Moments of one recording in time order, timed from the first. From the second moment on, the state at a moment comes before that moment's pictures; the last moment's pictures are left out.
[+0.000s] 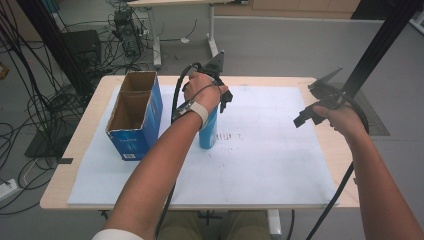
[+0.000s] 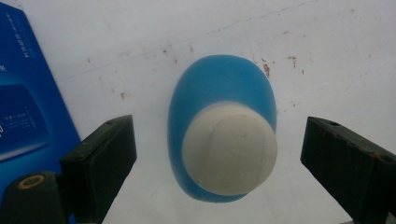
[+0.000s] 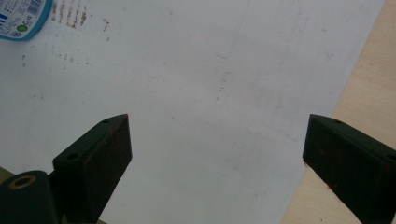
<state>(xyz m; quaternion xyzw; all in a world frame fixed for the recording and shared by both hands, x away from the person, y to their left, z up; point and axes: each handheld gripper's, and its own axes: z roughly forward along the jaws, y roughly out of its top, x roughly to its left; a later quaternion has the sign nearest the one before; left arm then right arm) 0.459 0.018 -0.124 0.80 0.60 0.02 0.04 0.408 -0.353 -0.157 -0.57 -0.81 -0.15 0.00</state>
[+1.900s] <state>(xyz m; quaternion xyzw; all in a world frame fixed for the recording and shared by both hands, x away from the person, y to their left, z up) 0.463 0.008 -0.139 0.80 0.60 0.03 0.03 0.410 -0.356 -0.166 -0.57 -0.81 -0.15 0.01</state>
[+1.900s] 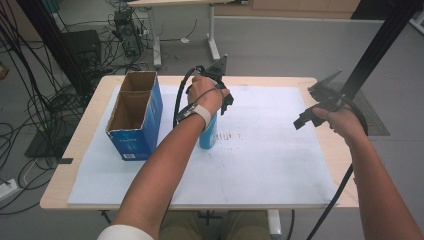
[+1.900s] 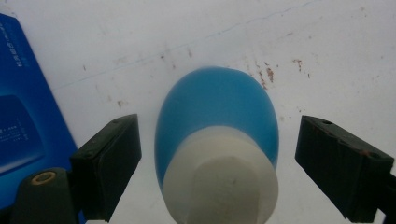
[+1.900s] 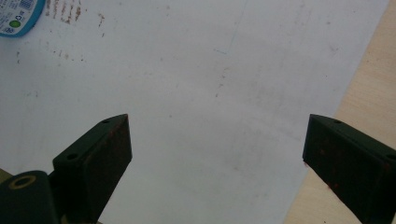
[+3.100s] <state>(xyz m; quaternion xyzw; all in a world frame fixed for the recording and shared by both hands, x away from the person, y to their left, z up) 0.467 0.007 -0.159 0.80 0.60 0.04 0.02 0.412 -0.361 -0.177 -0.57 -0.80 -0.15 0.02</state>
